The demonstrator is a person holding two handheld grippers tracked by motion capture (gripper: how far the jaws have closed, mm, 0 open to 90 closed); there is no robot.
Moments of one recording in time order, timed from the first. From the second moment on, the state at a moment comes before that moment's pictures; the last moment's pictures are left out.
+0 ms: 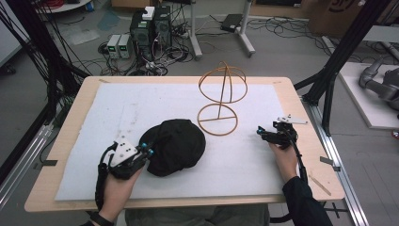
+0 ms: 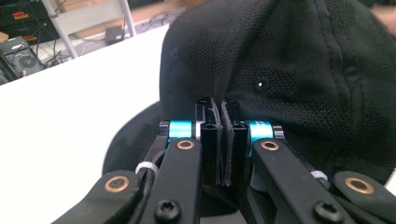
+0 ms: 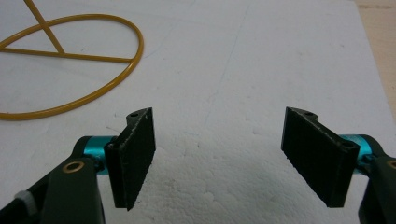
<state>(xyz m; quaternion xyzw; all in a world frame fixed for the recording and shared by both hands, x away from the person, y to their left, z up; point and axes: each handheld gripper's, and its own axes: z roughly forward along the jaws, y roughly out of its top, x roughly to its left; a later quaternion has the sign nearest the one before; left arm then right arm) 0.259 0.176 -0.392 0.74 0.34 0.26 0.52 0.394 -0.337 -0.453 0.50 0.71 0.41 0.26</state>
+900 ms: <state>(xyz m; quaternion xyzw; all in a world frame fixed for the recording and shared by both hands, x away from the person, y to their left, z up) 0.287 0.193 -0.309 0.62 0.39 0.34 0.59 0.394 -0.337 -0.453 0.50 0.71 0.41 0.26</state>
